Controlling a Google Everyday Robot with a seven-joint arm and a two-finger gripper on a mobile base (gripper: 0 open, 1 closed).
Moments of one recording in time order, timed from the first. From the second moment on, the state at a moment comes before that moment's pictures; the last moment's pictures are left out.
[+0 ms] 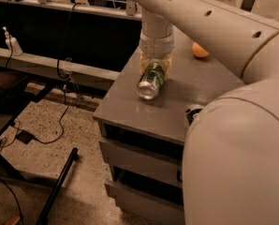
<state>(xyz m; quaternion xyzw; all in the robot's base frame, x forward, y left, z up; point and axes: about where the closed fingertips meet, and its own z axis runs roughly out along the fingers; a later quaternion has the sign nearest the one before) 0.664 -0.059 0.837 0.10 0.99 -0.01 0.07</state>
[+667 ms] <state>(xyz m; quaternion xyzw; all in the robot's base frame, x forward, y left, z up) 0.643 -0.072 0.901 0.00 0.98 0.08 0.17</state>
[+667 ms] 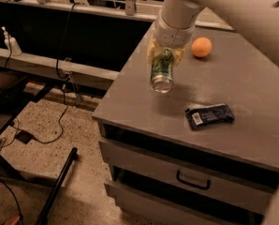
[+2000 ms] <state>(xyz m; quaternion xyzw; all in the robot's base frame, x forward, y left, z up) 0.613 -0.070 0.946 -0.14 0.91 0.21 0.32</state>
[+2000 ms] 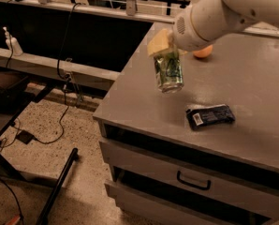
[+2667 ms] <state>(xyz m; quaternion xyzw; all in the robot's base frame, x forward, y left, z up) 0.626 -0.066 0.976 -0.15 0.84 0.34 0.40</state>
